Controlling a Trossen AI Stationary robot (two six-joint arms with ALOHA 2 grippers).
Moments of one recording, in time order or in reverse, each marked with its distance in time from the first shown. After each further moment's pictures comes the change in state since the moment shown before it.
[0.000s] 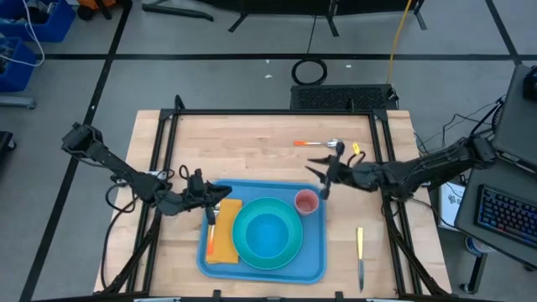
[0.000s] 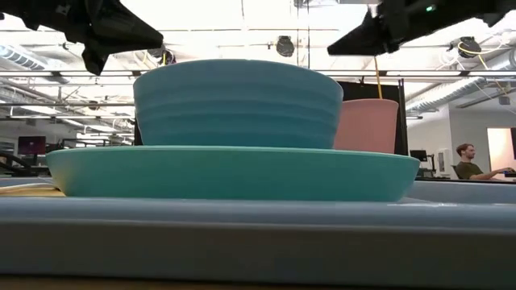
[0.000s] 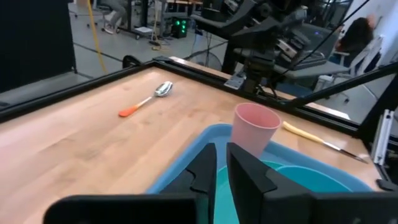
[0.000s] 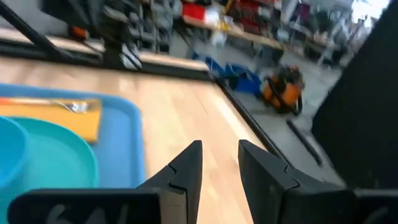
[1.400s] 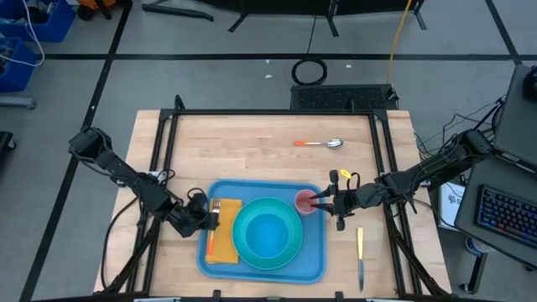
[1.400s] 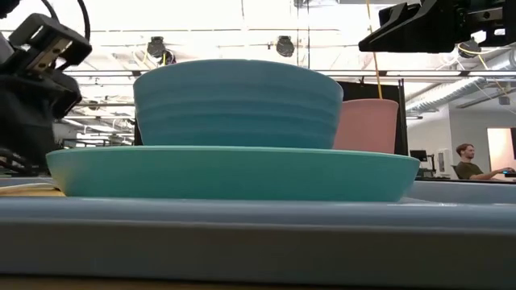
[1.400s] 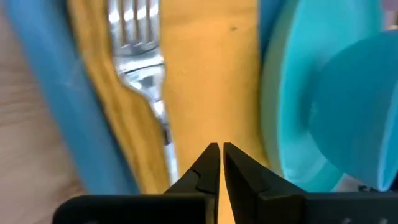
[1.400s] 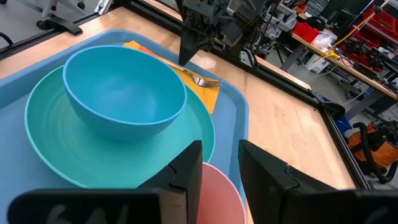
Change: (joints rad) left arm -0.090 0.178 0.000 -0.487 0.534 -1.441; right arm 0.232 0.000 -0.069 -0.051 -0.200 -0.145
